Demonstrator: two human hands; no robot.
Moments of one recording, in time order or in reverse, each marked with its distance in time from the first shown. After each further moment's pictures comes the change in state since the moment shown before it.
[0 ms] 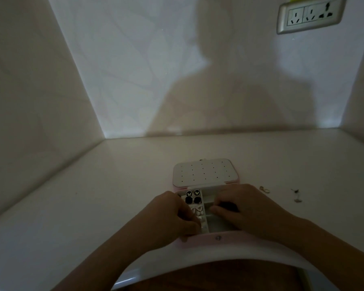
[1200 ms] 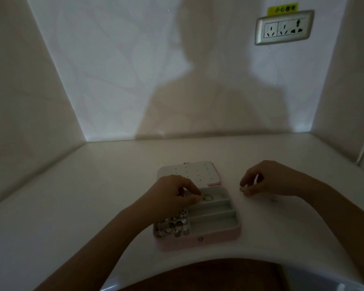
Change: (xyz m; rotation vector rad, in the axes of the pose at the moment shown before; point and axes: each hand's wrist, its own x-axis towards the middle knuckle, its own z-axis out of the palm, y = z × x) left_hand 0.054 0.011 0.001 0.191 0.159 0.305; right_hand -0.013 0.089 -0.069 0.036 -0.193 0.493
